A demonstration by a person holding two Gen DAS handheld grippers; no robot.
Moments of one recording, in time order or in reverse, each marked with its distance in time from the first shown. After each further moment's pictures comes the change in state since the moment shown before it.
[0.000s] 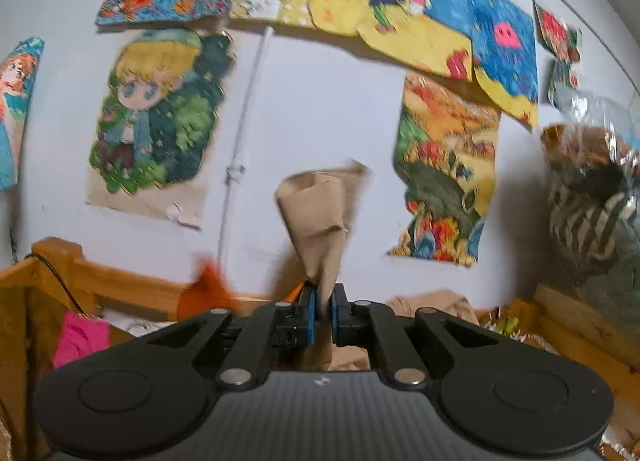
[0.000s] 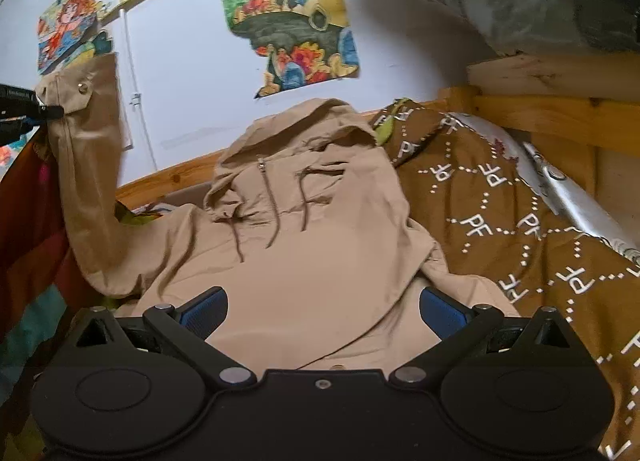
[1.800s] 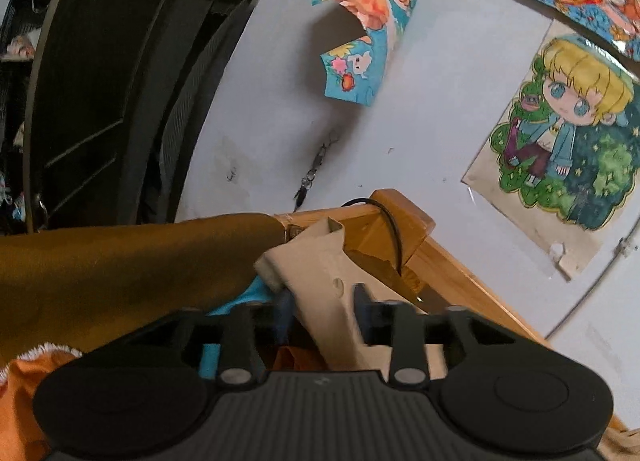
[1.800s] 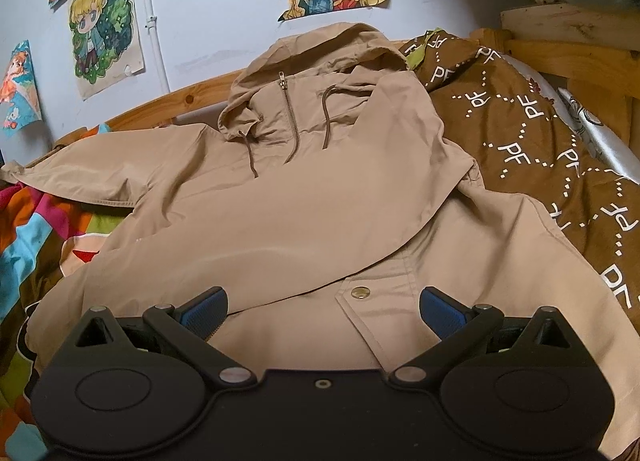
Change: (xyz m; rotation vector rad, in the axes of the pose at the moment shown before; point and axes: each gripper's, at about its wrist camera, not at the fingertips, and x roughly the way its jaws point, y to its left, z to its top) left arm -0.024 0.301 -0.031 -0.545 0.057 0.701; right arm 0.027 0.021 -0.043 -0.080 0.178 0.026
